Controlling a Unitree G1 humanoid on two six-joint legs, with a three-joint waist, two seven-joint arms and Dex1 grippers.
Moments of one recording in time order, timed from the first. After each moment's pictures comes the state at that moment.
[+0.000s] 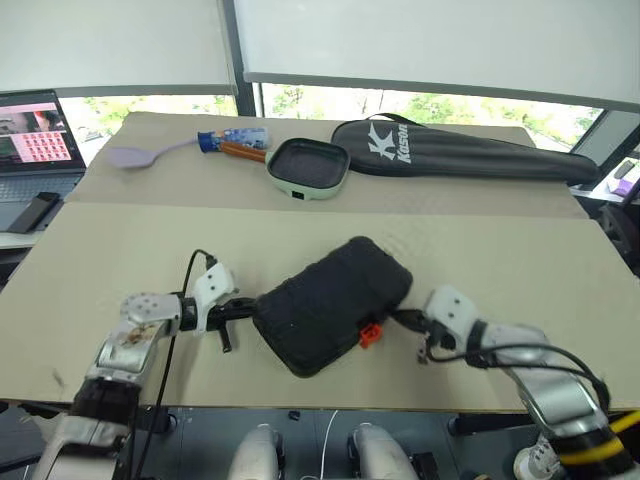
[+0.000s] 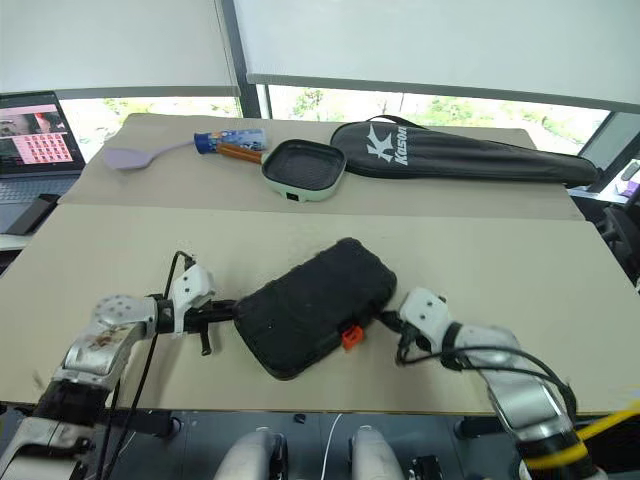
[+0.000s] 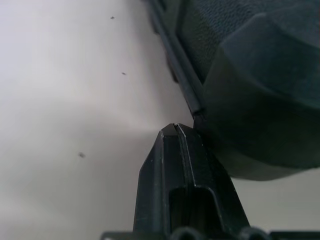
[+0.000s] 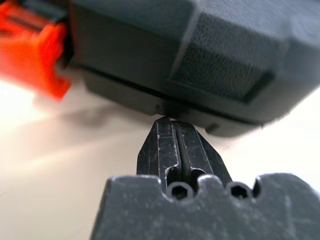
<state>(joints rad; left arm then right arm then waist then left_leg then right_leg) -0.26 0.63 -0.06 0.11 -0.23 0.20 -1.11 -0.13 -0.65 0.13 -0.18 0.12 0.24 0.73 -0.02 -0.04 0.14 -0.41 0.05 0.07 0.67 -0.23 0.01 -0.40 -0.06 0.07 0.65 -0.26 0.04</state>
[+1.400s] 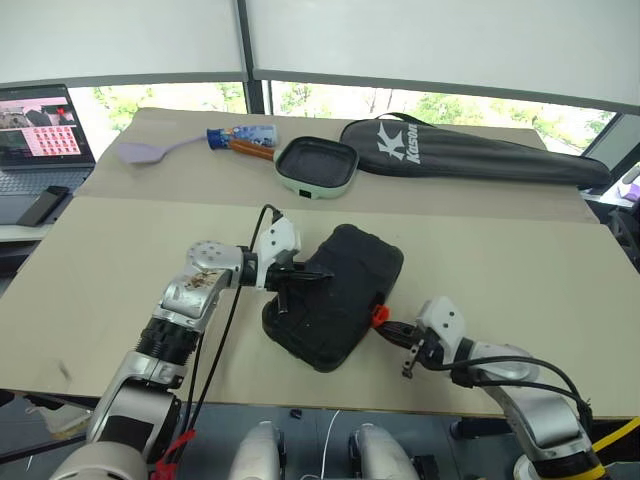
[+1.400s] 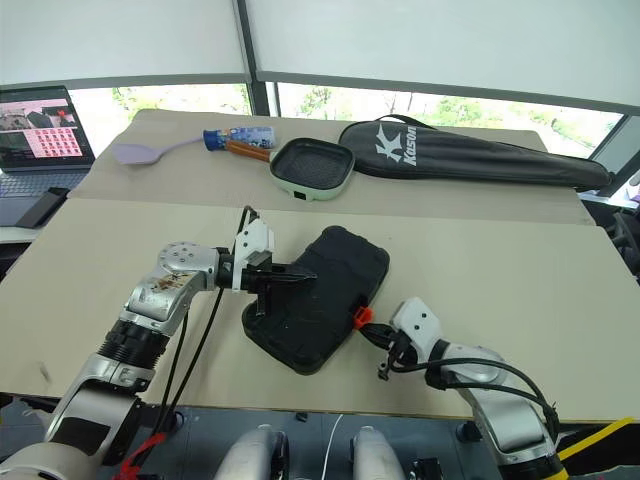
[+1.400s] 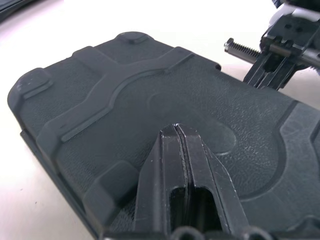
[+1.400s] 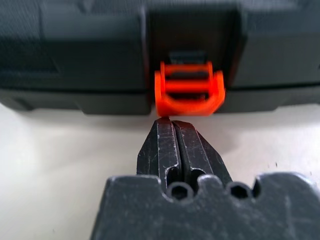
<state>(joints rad) -0.65 0.46 -0.22 0.21 -0.24 0.29 -1.20 0.02 -0.56 0.11 -0.33 0.25 0.34 0.74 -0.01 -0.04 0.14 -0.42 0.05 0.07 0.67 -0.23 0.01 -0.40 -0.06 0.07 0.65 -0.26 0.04</state>
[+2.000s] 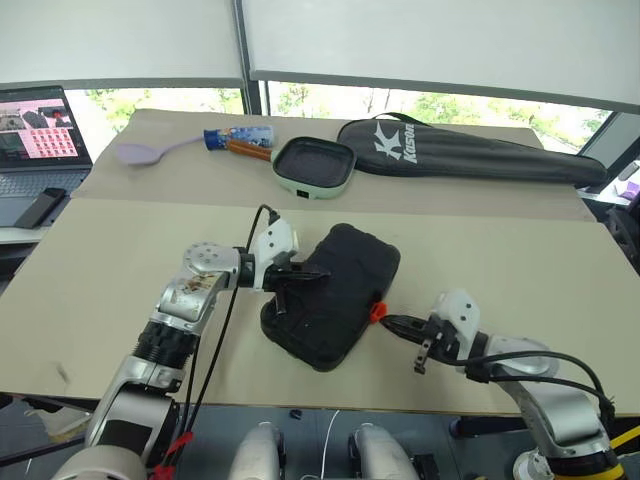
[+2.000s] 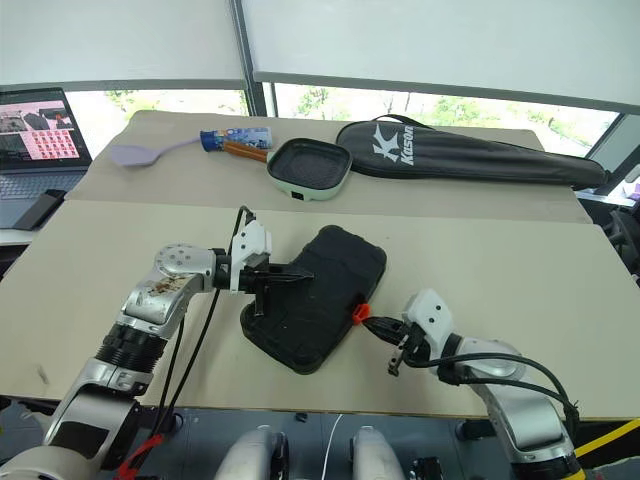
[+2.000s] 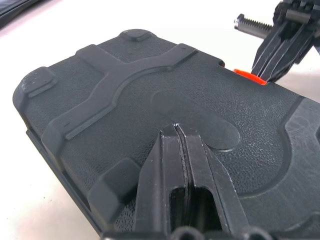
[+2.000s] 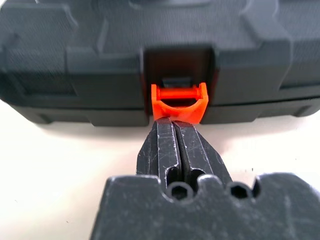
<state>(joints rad) -0.62 0.45 -0.22 0.17 -0.20 0.29 -1.18 0.01 -0.59 0.03 -0.39 0.34 0.38 0.80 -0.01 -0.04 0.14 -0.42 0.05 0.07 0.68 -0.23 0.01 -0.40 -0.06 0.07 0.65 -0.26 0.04</state>
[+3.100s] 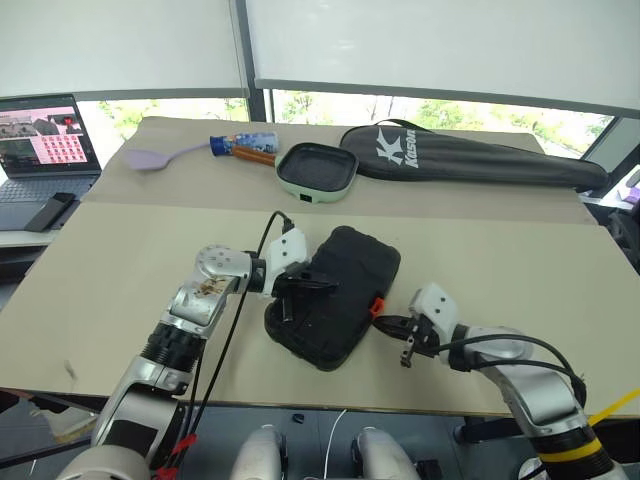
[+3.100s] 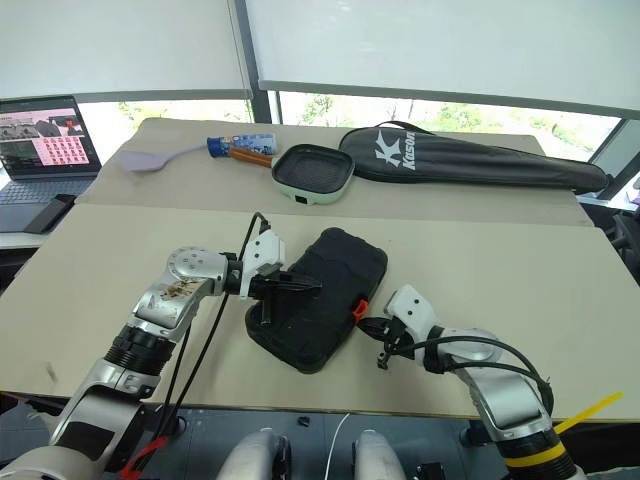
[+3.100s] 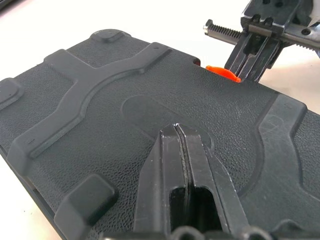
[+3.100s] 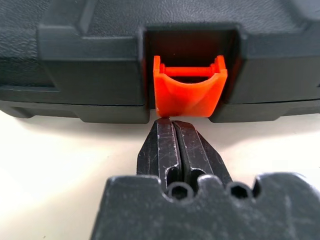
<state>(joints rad) -0.62 0.44 -0.26 0.17 -0.15 0.29 -1.20 -0.11 -0.57 0.15 -0.28 0.24 0.46 0.79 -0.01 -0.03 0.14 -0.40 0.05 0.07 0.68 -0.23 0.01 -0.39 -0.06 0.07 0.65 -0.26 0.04</state>
